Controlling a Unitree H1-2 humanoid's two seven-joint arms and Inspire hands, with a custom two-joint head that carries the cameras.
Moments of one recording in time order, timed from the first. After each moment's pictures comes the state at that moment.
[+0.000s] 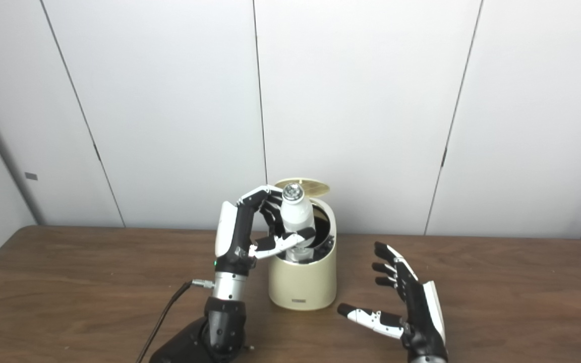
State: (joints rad) left arm -0.74 0.13 -0.65 0.69 0.28 -0.47 0.91; right arm -0.21 -0.04 0.03 0.03 -0.27 -0.07 -0.15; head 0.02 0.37
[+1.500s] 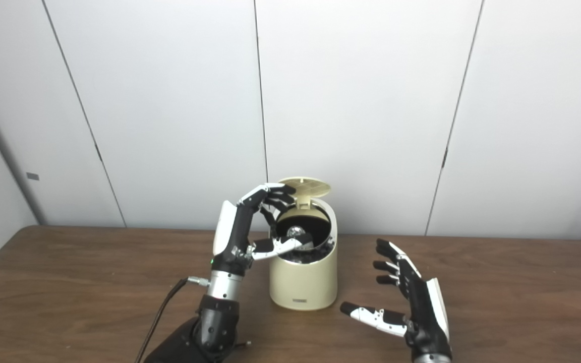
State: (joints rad) left arm -0.67 0.11 -0.48 0.60 0.29 -0.48 0.69; right arm -0.21 -0.06 0.03 0.01 -0.26 -0.07 -0.14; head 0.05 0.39
